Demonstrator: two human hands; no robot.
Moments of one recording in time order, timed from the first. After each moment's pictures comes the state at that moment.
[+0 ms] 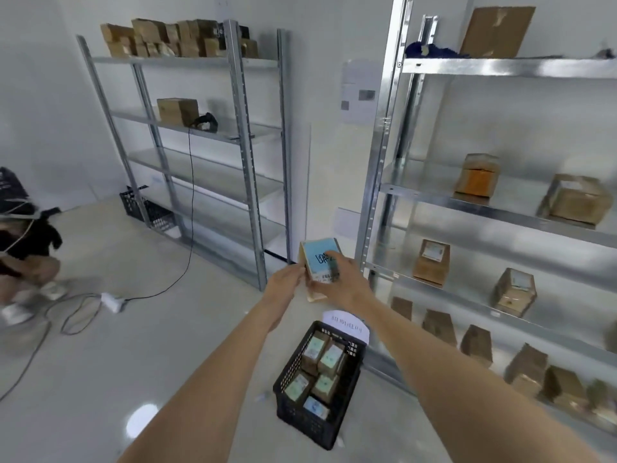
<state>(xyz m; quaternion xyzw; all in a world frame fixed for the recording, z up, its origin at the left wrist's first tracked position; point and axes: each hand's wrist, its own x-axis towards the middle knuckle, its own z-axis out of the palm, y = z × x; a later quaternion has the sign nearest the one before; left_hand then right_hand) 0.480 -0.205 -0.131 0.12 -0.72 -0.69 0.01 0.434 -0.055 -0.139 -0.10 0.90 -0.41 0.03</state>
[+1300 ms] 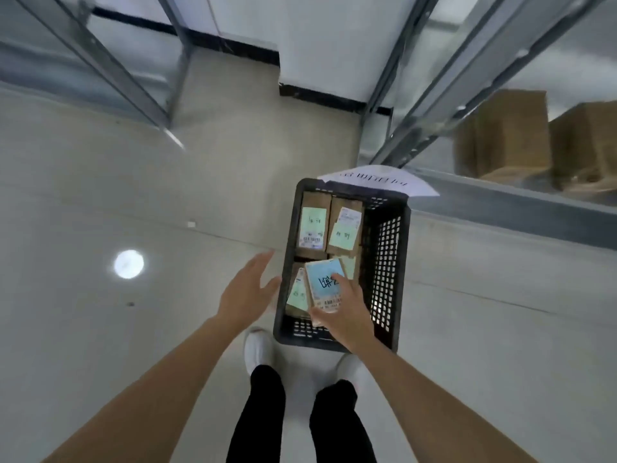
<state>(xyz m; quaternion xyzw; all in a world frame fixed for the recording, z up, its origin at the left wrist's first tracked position) 0.011 -0.365 -0.823 0.00 -0.90 -0.26 -0.35 0.106 -0.167 -0.859 0.26 0.82 -0.43 0.28</state>
